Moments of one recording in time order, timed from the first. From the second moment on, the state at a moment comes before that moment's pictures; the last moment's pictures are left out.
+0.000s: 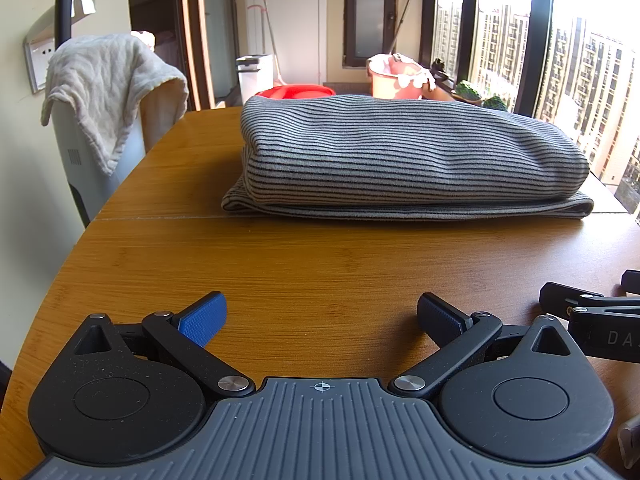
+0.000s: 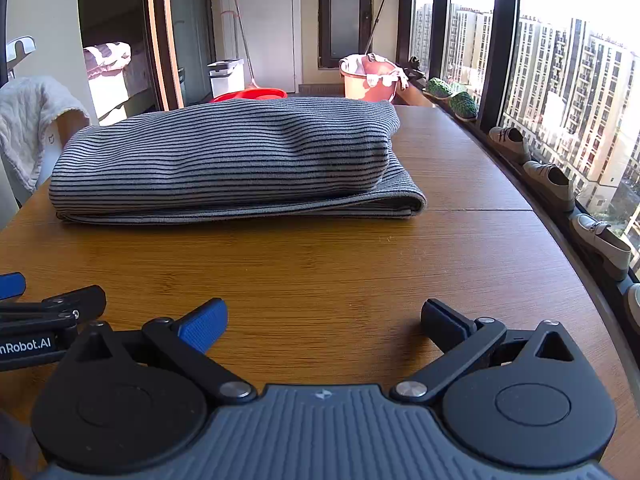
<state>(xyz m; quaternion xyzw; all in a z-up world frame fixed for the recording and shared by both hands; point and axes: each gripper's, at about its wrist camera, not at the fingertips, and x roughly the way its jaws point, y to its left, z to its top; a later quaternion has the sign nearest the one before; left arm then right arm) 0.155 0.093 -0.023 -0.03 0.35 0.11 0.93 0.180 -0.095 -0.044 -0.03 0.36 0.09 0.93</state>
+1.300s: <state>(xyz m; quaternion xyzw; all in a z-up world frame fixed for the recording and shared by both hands) 0.154 0.091 -0.023 -0.03 0.36 0.10 0.93 0.181 -0.094 -0.044 -0.02 0.36 0.08 0.93</state>
